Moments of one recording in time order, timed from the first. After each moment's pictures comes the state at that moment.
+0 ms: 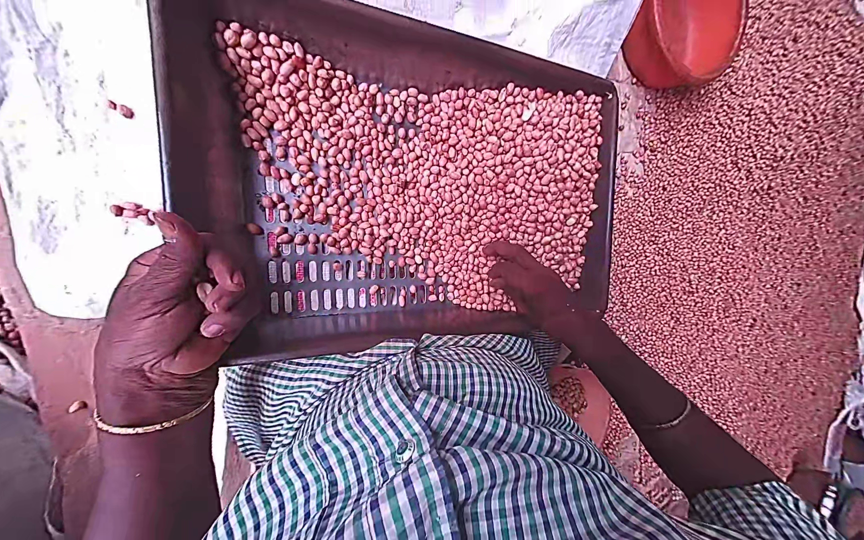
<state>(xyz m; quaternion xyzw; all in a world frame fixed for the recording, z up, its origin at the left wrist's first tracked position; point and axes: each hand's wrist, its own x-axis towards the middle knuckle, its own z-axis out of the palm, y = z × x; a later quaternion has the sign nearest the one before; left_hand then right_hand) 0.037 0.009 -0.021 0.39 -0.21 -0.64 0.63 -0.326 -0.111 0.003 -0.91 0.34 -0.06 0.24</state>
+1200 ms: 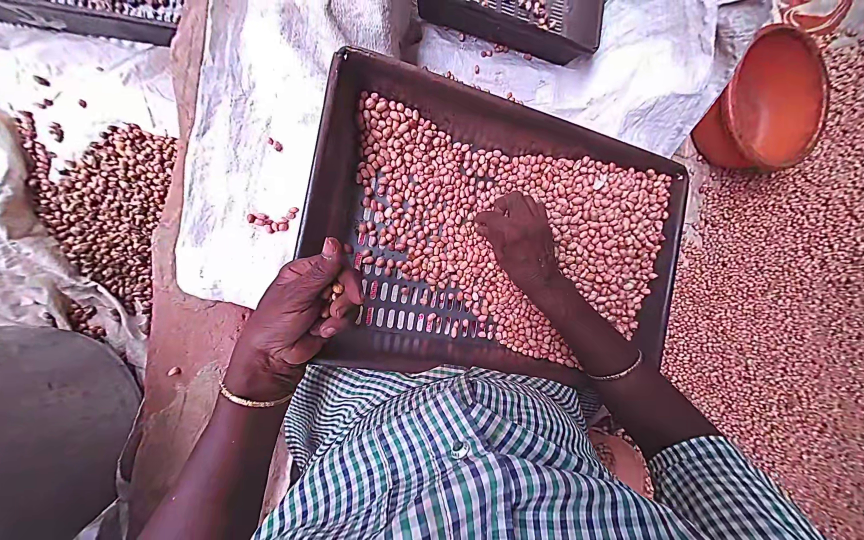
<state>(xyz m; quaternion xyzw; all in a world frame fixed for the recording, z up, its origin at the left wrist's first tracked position) 0.027 0.001 -0.006 0.38 -0.14 -0.67 0.62 -0.202 -0.180 -0.021 -0.93 0.32 -0.10 0.12</state>
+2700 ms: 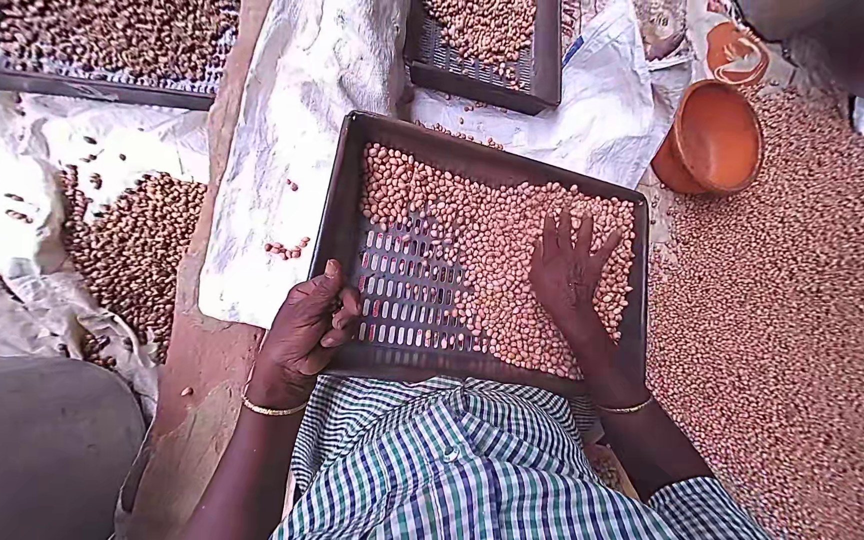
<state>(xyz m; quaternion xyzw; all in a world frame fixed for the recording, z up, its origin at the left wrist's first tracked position) 0.021 0.002 -0.005 0.39 -0.11 -0.64 0.66 -0.246 -0.185 -0.002 -0.82 0.56 0.07 -0.02</state>
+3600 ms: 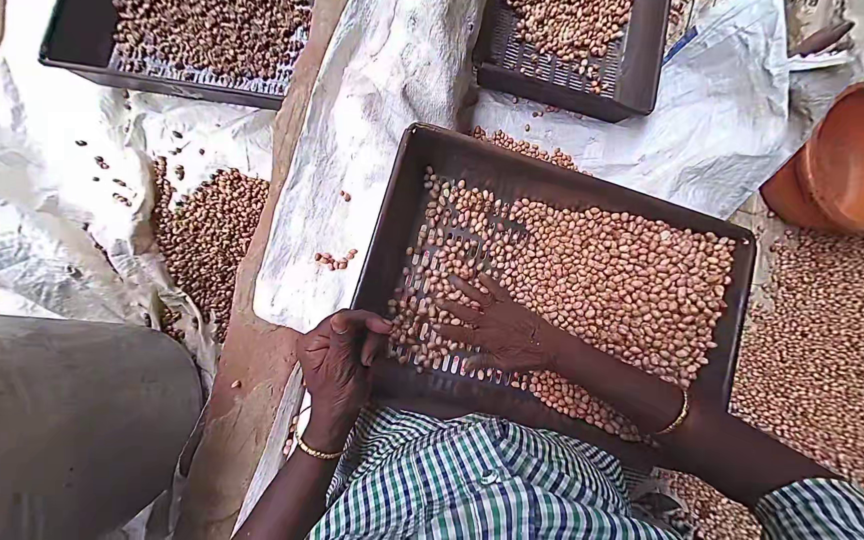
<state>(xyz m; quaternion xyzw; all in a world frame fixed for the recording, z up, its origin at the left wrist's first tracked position) -0.003 0.002 -0.010 0.48 -0.22 -0.33 0.78 -0.184 -0.174 -0.054 -0.96 -0.06 0.03 0.26</state>
